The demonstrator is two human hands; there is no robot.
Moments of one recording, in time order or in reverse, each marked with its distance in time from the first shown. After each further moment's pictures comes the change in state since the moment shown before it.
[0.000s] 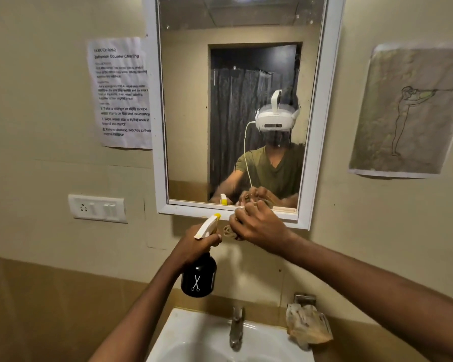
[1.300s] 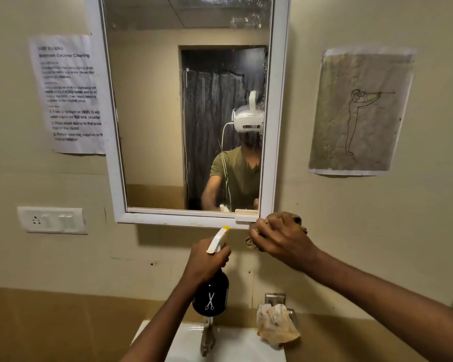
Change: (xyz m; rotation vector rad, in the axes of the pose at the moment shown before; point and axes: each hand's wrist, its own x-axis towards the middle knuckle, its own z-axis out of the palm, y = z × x) left_hand 0.006 0.028 0.102 -0.002 0.068 0.052; right_hand -0.117 0.043 -0.026 -0.168 -0.083 0.073
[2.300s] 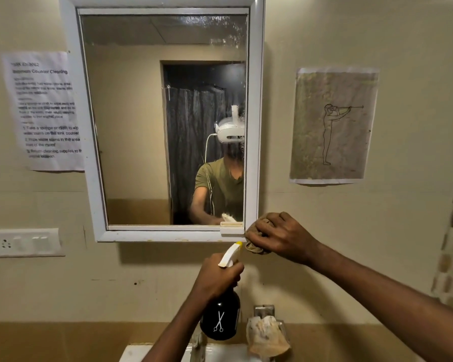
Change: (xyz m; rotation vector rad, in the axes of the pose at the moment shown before) left_hand -0.002 0.028 0.034 -0.091 -0.160 -0.027; right_hand -0.007 0.048 -0.004 0.127 0.025 -0.053
